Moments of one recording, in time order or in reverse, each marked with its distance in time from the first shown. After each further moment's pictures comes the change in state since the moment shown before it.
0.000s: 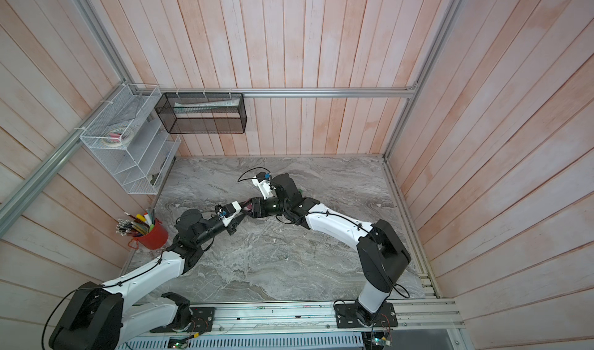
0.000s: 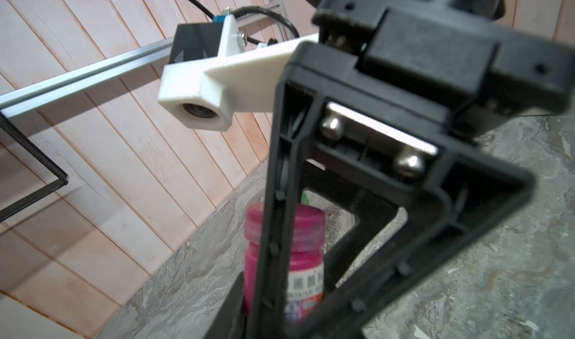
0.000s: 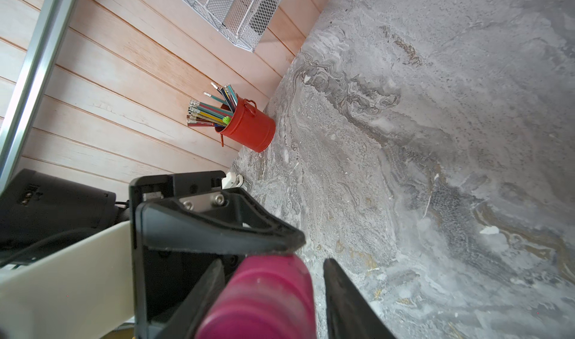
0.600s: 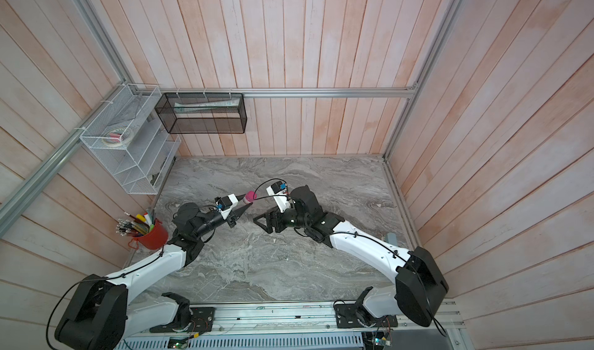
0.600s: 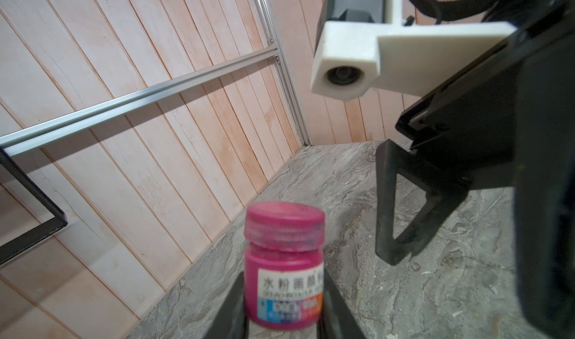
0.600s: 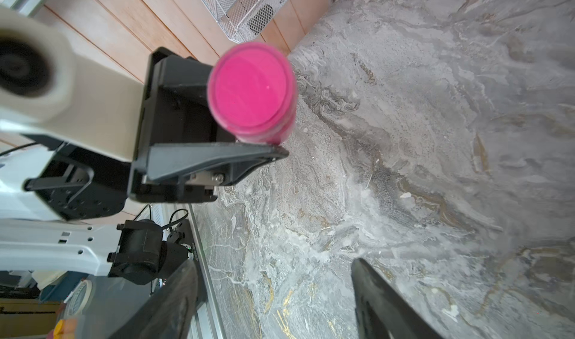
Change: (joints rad) left arm 0.041 0.068 0.079 0.082 0.120 -0.079; right arm -0.010 -0.349 -0.271 -0.050 0.122 -0.245
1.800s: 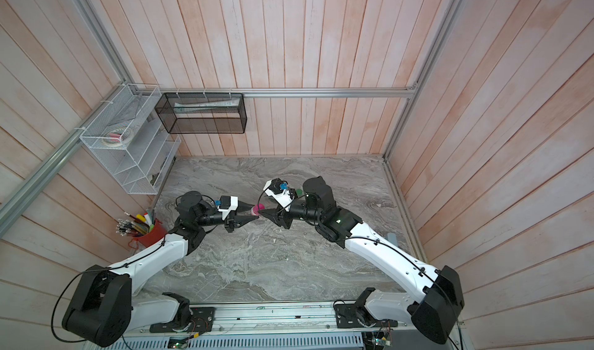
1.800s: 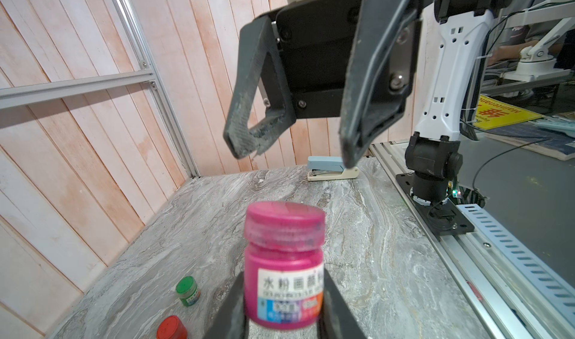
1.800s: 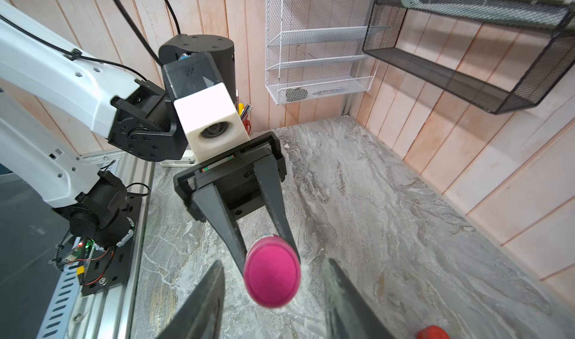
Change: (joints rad) left arm 0.015 0.069 0.128 -0.122 0.505 -0.110; right arm -0.011 -0.089 0.117 -0.061 -0.050 -0.527
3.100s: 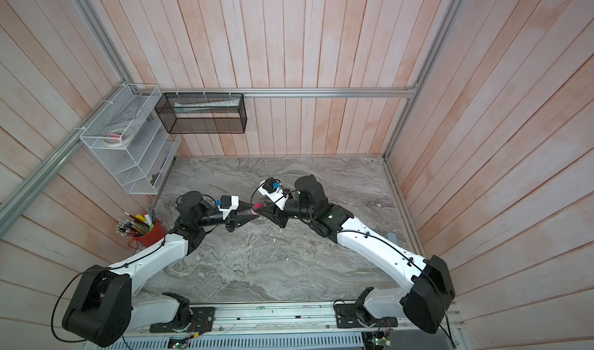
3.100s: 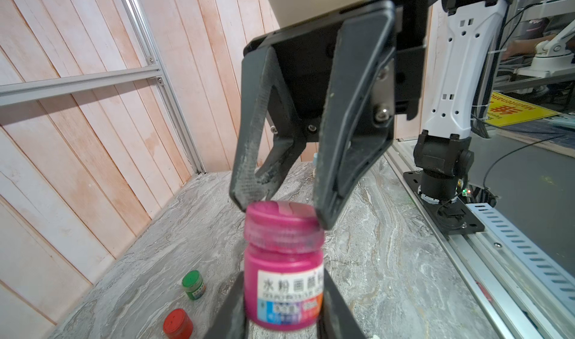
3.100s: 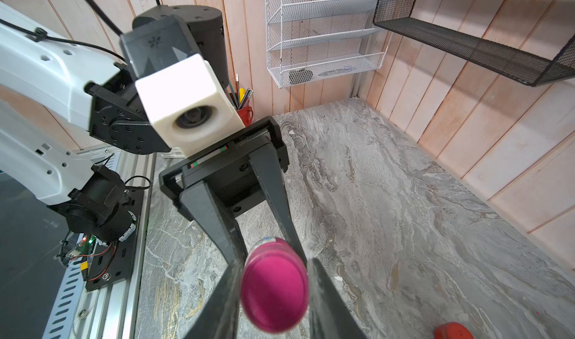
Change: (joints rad) left arm -0.001 0.000 0.000 -0.015 -0.030 0.014; right arm 0.010 0.079 0.042 -0.023 0.002 0.016
